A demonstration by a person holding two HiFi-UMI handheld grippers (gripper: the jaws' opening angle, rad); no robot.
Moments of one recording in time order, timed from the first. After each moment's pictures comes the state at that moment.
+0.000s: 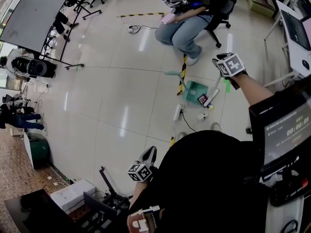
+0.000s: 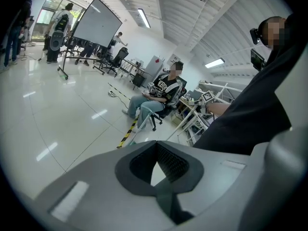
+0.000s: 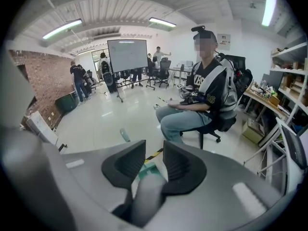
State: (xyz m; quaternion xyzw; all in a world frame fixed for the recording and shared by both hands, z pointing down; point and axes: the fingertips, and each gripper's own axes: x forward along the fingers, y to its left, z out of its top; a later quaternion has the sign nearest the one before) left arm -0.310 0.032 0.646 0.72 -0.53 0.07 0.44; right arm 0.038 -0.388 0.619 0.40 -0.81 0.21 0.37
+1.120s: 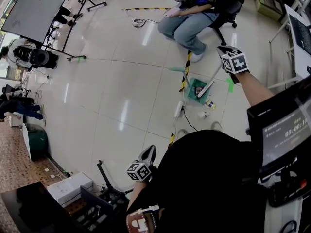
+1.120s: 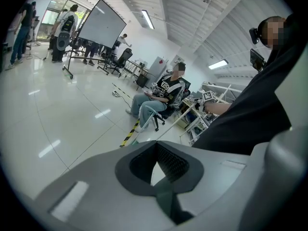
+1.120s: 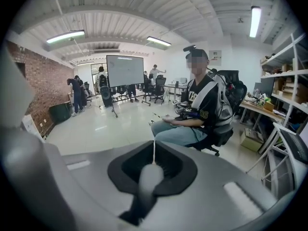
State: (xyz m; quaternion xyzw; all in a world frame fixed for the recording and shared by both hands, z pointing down) left arm -0.327 0.052 0.648 0.71 -0.55 0.07 0.44; right arm 0.013 -0.424 0.601 0.43 -0.84 0.17 0.28
